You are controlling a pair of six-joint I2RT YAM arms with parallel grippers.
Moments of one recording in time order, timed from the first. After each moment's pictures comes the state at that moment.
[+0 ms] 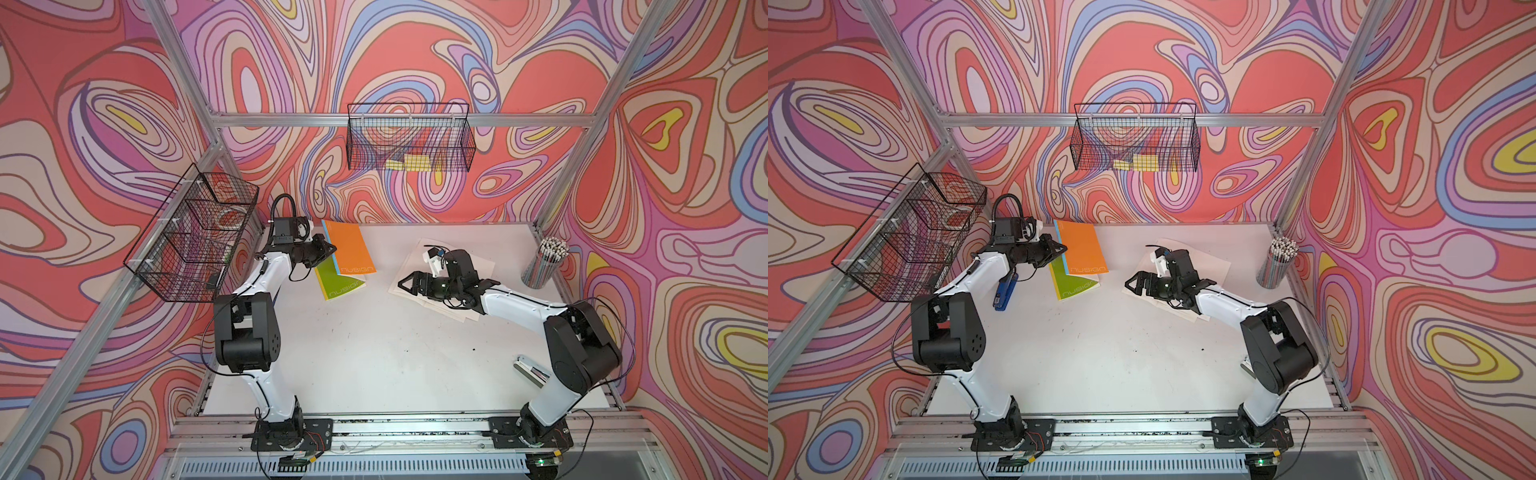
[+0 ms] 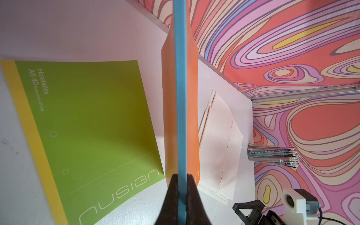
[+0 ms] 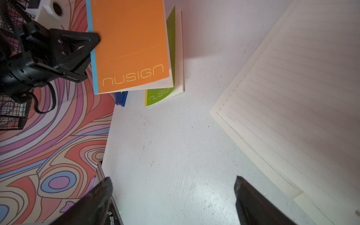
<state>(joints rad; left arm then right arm) 0.07 1.82 1.40 -0.35 0.62 -0.57 0.48 1.70 1.04 0.02 -0.53 0.63</state>
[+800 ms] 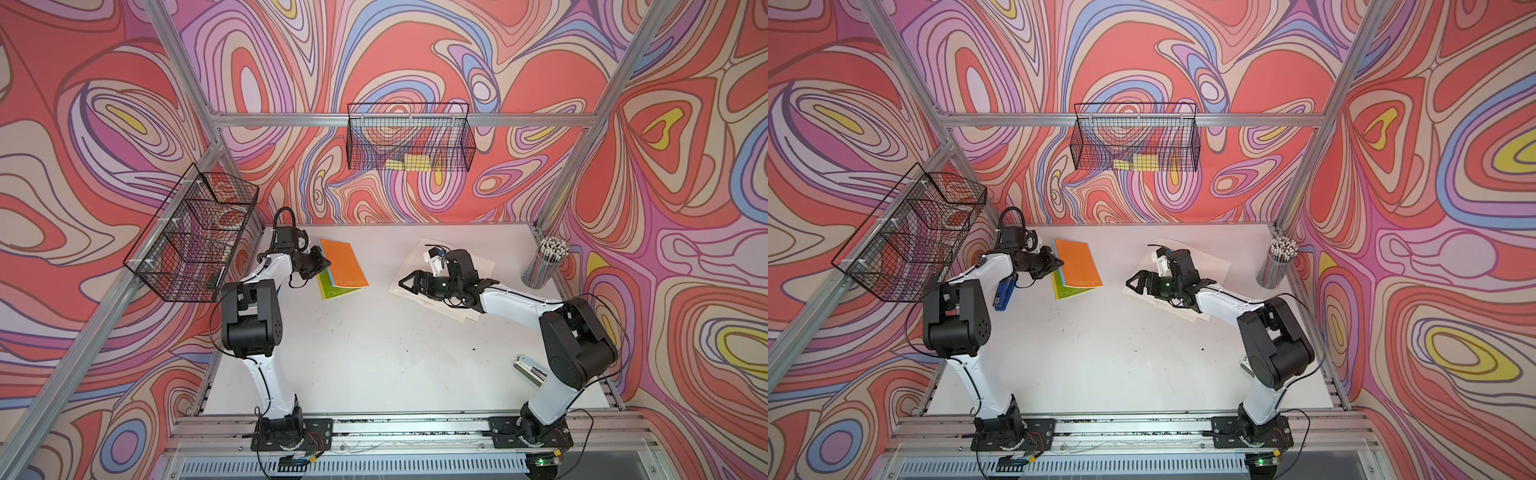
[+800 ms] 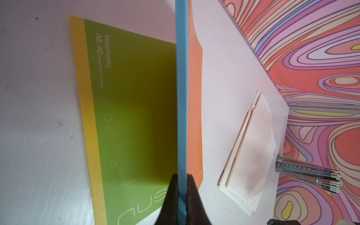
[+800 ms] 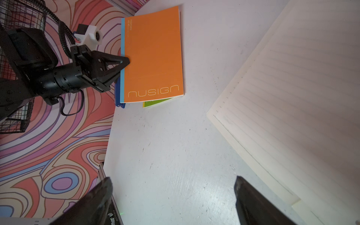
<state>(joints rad) 0.10 1.95 1.40 -0.42 0.52 -0.54 0.46 1.73 1.04 0.05 -0.55 0.64</state>
